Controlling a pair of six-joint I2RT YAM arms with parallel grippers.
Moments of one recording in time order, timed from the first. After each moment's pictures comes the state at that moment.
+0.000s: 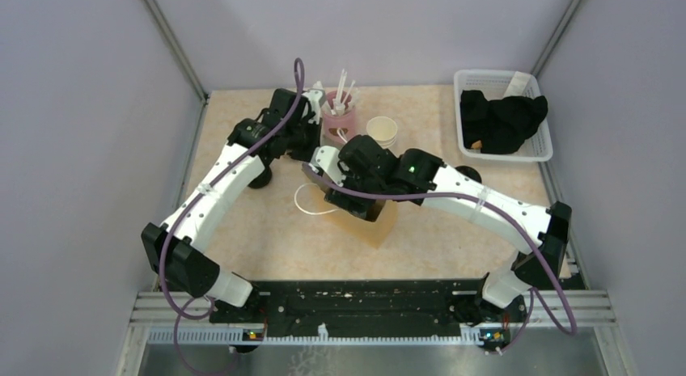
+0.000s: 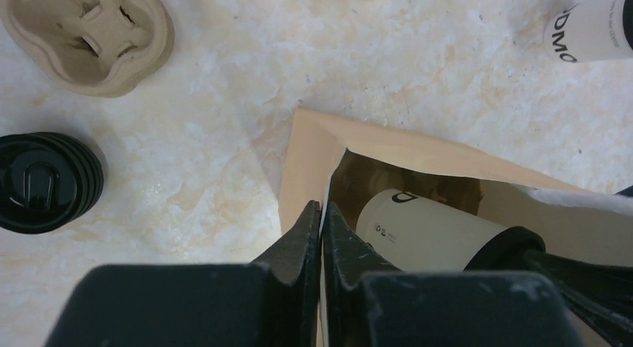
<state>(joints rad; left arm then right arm) -0.50 1.47 1.55 -0.89 0.07 -0.23 1.08 1.57 1.63 -0.91 0.09 -0.26</state>
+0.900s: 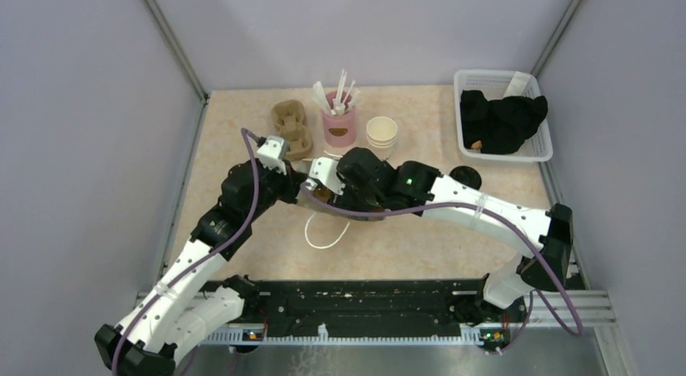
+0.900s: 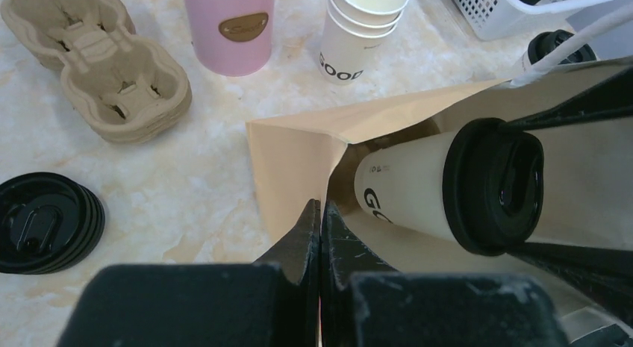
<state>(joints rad) -0.51 0.81 0.80 -0.26 0.06 -0.20 1.12 1.54 1.54 -0.82 0.24 -0.37</state>
